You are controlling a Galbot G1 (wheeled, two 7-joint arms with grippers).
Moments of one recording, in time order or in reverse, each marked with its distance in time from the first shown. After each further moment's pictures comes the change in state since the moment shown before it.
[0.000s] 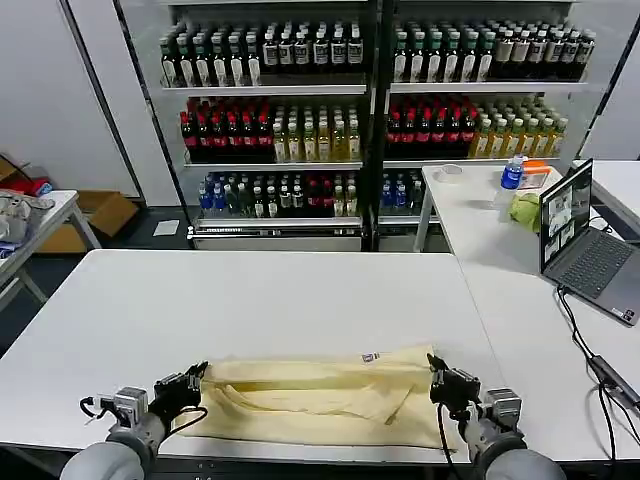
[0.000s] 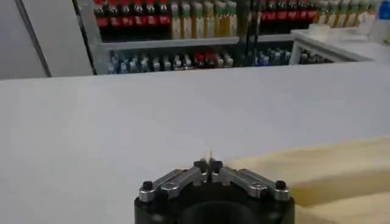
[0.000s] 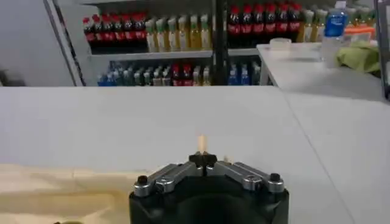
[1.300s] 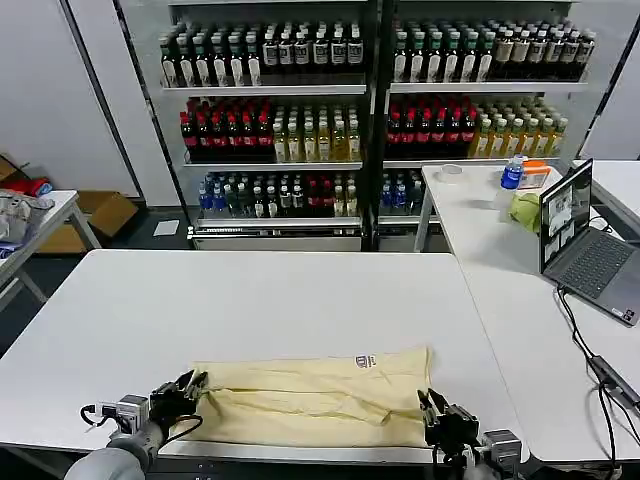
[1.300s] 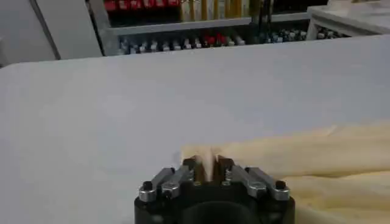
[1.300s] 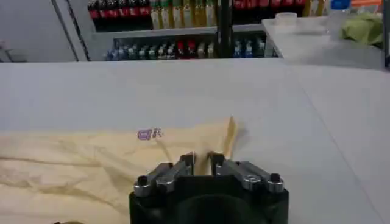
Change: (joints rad) left arm 0.019 -0.024 -0.009 0.034 0.049 0.005 -0.015; right arm -0.195 0.055 0.027 0.150 -0.091 -0.034 -0.001
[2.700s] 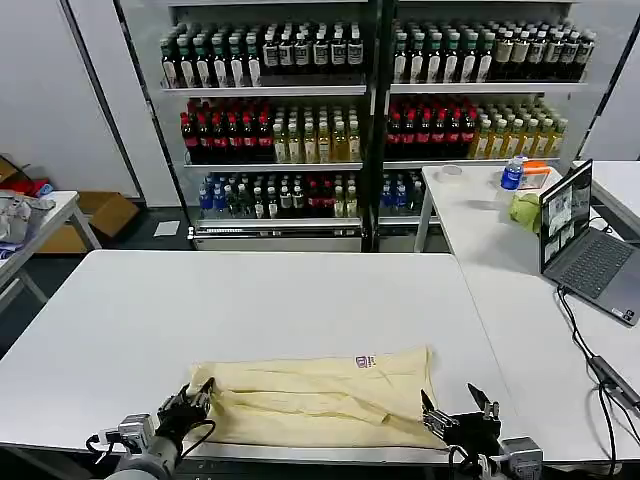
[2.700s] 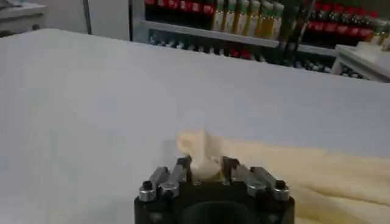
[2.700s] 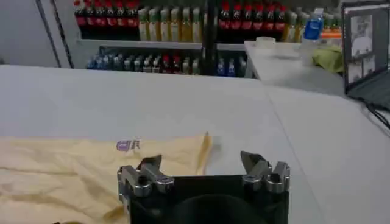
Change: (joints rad) left arm 0.051 -0.175 -0.006 -0.031 -0.079 -0.029 -0.103; right arm -0.056 0.000 0.068 0.046 -0.061 0.021 0.001
